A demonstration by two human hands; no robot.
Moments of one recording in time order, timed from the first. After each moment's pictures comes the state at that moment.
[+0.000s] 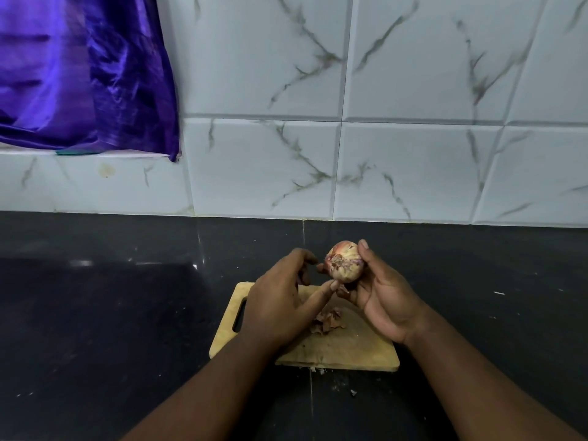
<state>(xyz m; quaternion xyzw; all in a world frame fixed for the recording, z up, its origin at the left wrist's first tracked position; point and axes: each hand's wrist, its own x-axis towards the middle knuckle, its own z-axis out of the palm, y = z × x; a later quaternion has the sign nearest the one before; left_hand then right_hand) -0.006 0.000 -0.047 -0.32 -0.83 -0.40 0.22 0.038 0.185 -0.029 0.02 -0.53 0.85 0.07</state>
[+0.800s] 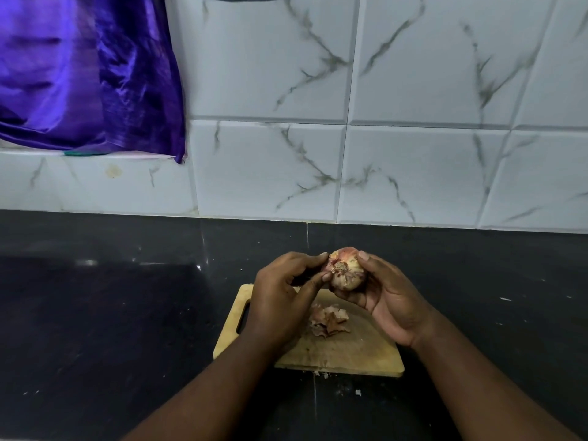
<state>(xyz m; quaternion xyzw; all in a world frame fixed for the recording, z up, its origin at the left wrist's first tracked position) -0.012 0.002 -0.044 -0.36 -0.71 -0.55 0.25 0.039 0.191 -0.030 0.05 -0.54 0.83 0.08</state>
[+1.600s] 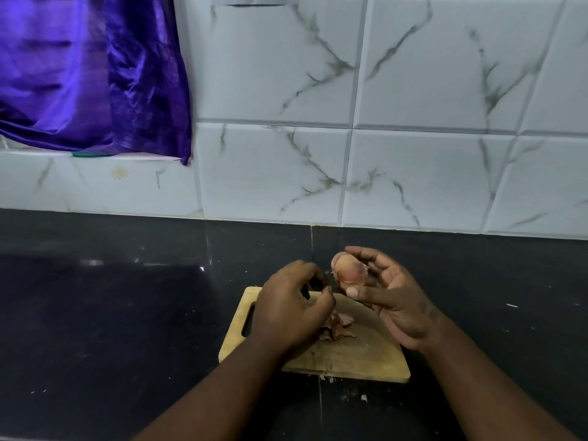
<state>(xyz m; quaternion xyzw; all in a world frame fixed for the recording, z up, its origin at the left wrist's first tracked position) -0.012 0.000 -0.047 -0.33 -0.80 -0.45 0.22 0.042 0.196 -0.031 0.08 -0.63 0.77 0.10</state>
